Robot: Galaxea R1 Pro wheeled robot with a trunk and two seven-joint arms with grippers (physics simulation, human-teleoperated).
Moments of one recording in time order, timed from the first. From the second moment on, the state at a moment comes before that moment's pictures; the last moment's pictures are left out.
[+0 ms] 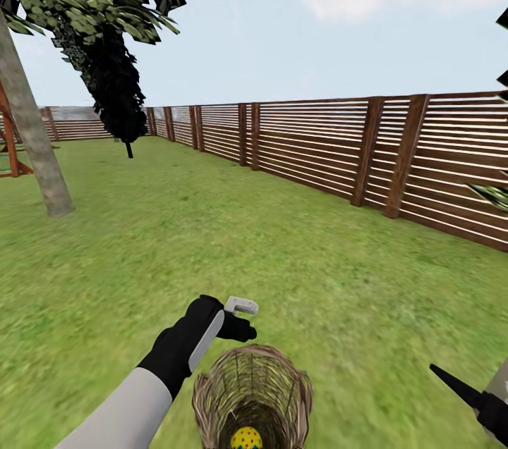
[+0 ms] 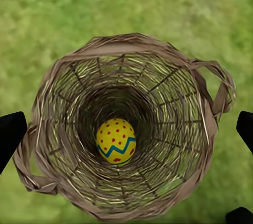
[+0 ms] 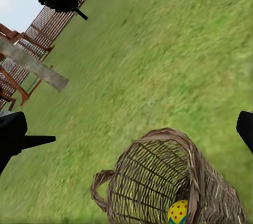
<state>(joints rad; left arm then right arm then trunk) -0.67 -0.15 -0.38 -0.88 0.25 0.96 0.03 0.03 -0.11 -0.87 -1.57 -0.24 0.86 1.13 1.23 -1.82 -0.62</state>
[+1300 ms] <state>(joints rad) -0.67 -0.15 -0.38 -0.88 0.25 0.94 0.03 0.03 -0.11 -0.87 -1.57 -0.24 0.86 1.15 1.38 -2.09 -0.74</state>
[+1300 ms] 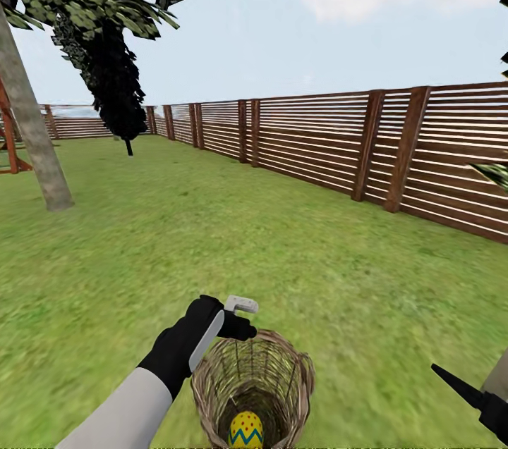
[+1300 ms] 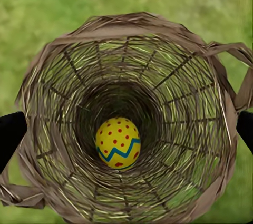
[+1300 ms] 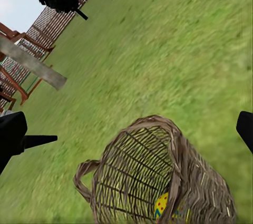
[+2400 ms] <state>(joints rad) -0.67 -0.15 -0.38 -0.88 0.25 0.94 0.03 0.03 -0.11 -0.87 -1.57 -0.24 0.86 1.14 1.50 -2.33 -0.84</state>
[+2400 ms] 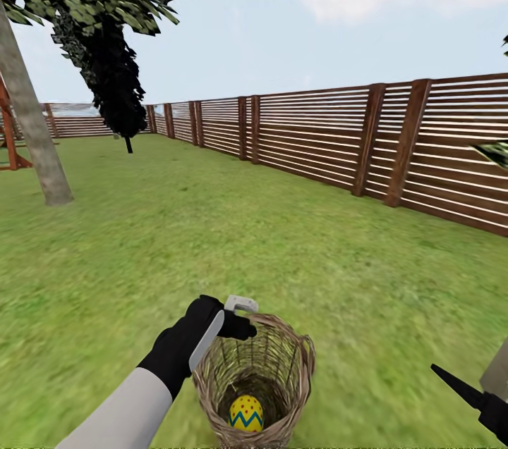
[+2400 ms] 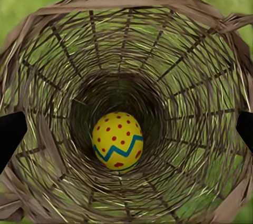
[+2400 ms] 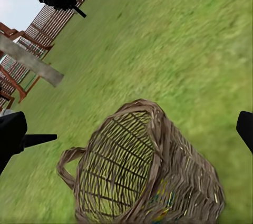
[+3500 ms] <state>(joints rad) -0.67 -0.14 -0.38 -0.88 0.24 0.92 0.03 0.03 -0.11 -0.87 -1.57 -0.24 0.86 1.14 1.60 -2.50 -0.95</state>
